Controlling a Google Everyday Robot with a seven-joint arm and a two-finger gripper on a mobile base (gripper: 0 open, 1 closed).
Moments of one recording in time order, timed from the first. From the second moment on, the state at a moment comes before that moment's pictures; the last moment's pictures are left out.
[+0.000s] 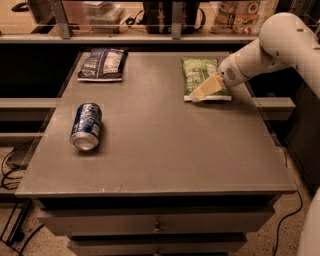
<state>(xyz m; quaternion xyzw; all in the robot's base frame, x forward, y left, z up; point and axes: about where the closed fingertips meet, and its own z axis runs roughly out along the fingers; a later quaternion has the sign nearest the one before) 0.720 -0.146 0.839 -0.40 0.84 0.15 0.34</state>
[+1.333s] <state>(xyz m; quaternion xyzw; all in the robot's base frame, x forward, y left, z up) 0.706 -0.140 0.880 -0.42 0.82 0.11 0.37</state>
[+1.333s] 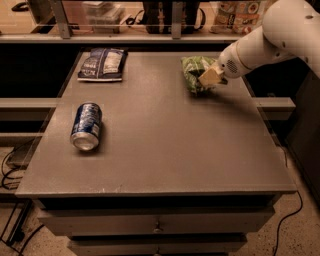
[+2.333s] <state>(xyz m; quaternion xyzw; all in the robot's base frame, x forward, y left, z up) 0.640 -0.068 0.928 -0.54 0.74 0.15 0.37</state>
